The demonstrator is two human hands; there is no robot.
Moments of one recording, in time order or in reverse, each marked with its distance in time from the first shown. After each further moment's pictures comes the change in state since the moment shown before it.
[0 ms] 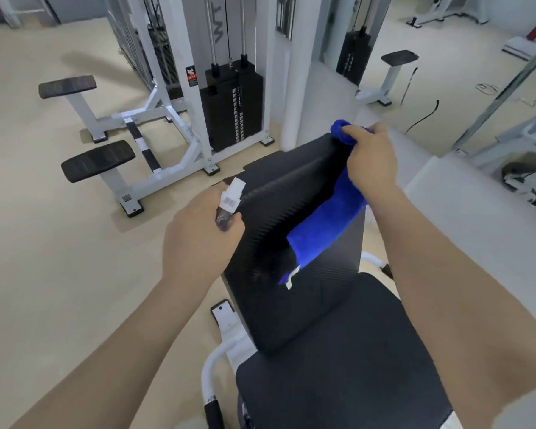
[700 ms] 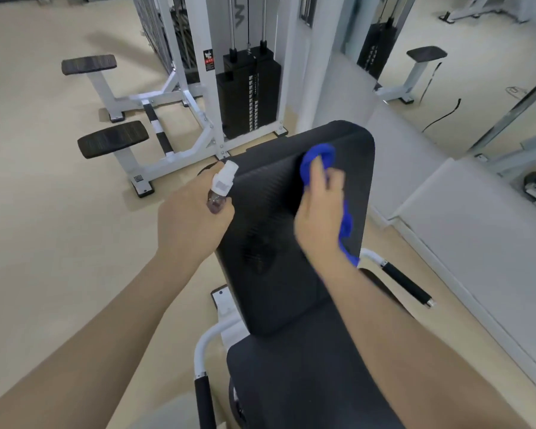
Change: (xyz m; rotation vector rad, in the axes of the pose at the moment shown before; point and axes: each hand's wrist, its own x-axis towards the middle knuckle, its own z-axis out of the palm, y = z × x) left_hand -0.007 0.002 0.007 0.001 0.051 -0.066; right_hand -0.101 -0.018 0.055 0.228 0.133 -0.168
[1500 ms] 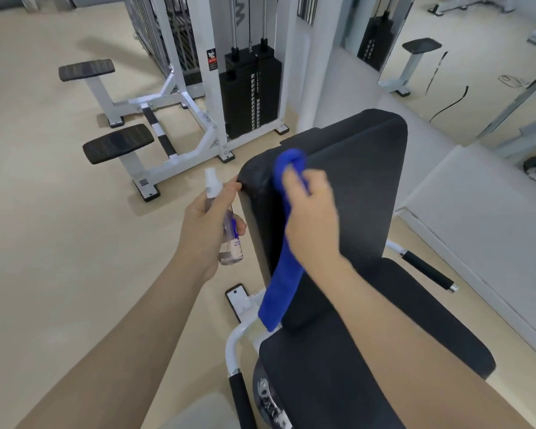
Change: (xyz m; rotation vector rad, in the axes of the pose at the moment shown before) left_hand 0.005 -0.065 -0.007 -0.965 -0.231 -0.451; right_hand -0.040 -0.078 0.010 -0.016 -0.155 -0.156
